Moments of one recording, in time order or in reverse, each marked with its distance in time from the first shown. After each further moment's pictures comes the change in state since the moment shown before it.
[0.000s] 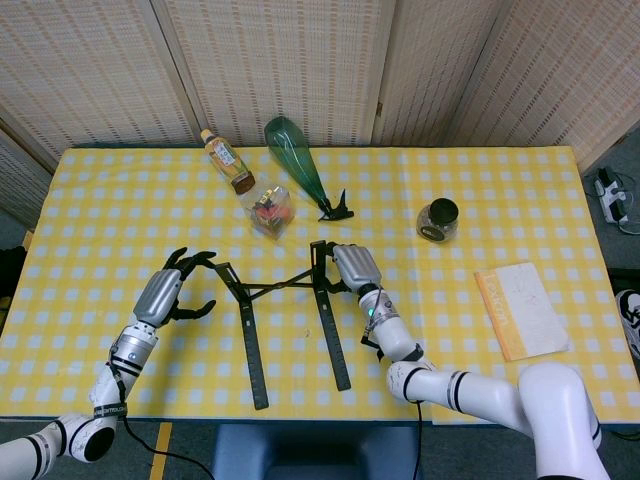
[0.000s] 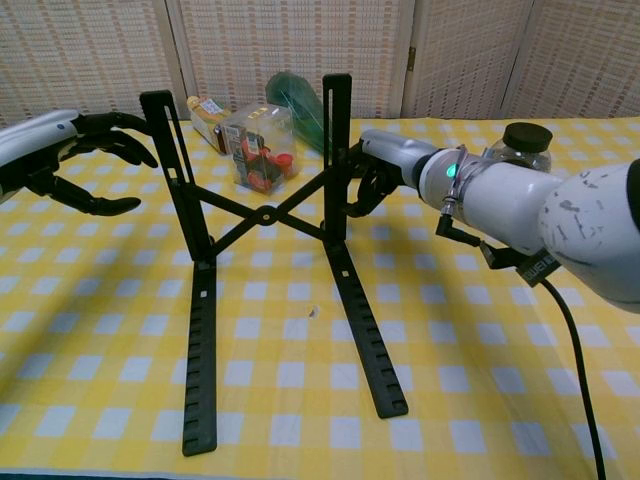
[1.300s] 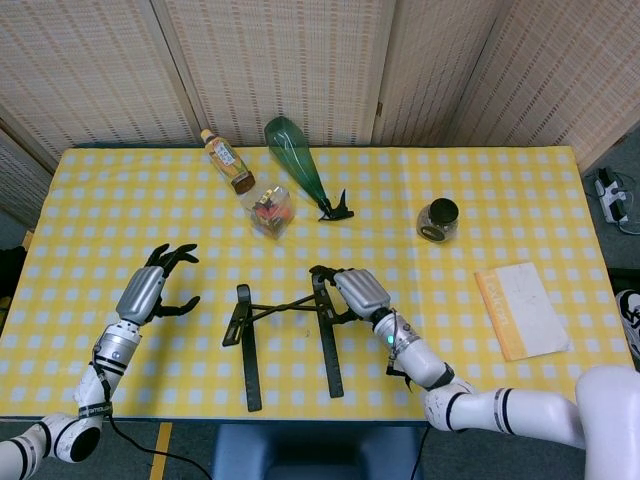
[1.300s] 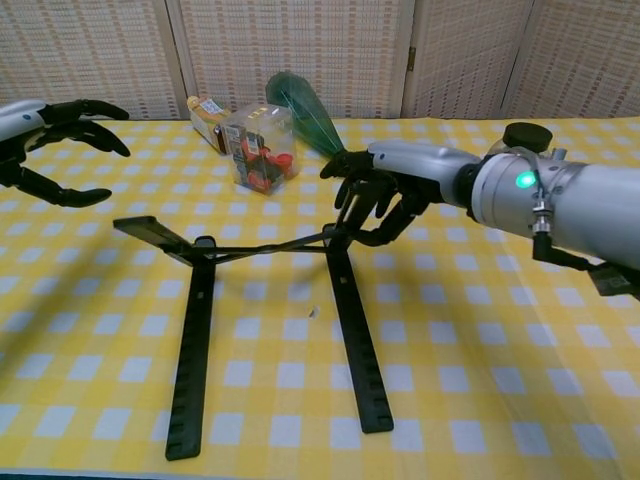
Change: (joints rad) left arm 0.026 0.052 0.006 0.016 0.021 0.023 -0.029; right arm -0.122 0.249 -0.116 -0.378 -0.205 -0.021 0.054
